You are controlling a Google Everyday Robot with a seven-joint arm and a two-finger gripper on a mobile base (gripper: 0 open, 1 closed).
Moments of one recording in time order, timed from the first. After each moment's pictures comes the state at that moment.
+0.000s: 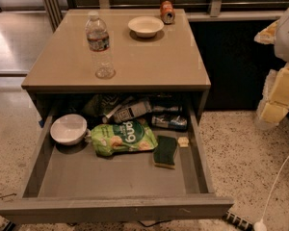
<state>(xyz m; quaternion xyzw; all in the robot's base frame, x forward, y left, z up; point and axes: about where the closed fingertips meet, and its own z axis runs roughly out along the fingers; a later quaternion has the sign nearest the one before) 0.438 -0.216 0.979 -0.60 0.78 -0.04 0.16</state>
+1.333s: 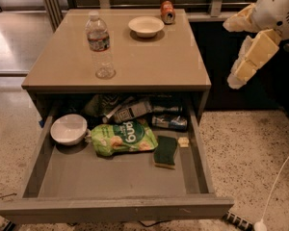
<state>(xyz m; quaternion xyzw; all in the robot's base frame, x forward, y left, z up) 0.516 -0.180 0.985 -0.61 0.74 0.15 0.26</state>
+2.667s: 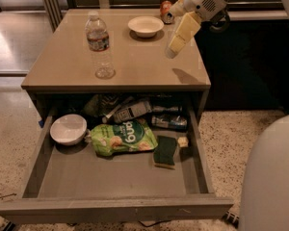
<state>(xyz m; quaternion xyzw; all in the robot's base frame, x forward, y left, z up) 0.645 -0.077 0.970 -0.63 0.70 0.18 0.29</state>
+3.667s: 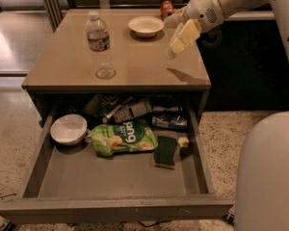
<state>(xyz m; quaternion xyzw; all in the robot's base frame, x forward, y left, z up) 0.645 -0.063 0.955 -0.60 0.66 0.33 0.32</state>
